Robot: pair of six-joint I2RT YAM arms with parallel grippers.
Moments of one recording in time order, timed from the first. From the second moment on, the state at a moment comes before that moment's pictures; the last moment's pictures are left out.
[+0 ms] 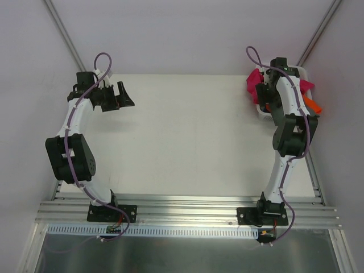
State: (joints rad) left arm 0.17 1.68 1.40 -0.59 0.62 -0.12; right arm -0.06 2.15 2.09 -1.13 0.15 -0.25
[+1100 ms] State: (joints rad) left arm 0.16 1.53 1.65 -0.56 0.18 -0.20; right arm 0.49 1.81 2.29 -1.12 -0.20 -0.05
